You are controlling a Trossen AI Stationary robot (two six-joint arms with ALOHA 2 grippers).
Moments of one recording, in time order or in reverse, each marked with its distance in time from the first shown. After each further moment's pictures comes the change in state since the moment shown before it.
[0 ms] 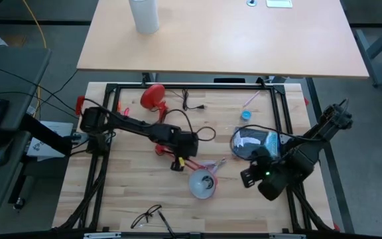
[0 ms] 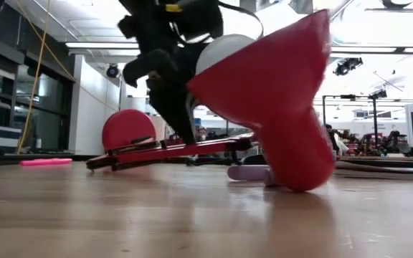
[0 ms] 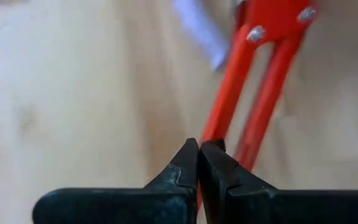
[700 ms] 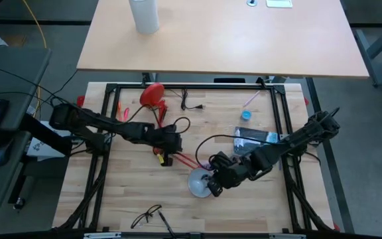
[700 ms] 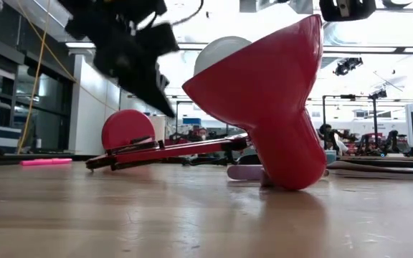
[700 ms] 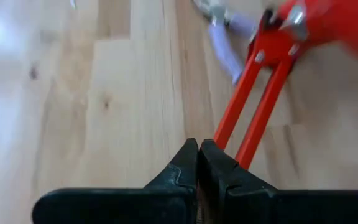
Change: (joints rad) left arm -0.004 -0.364 -0.436 0.405 -0.098 -0.093; right arm -0.250 0.221 -0.005 0.581 -0.209 -0.615
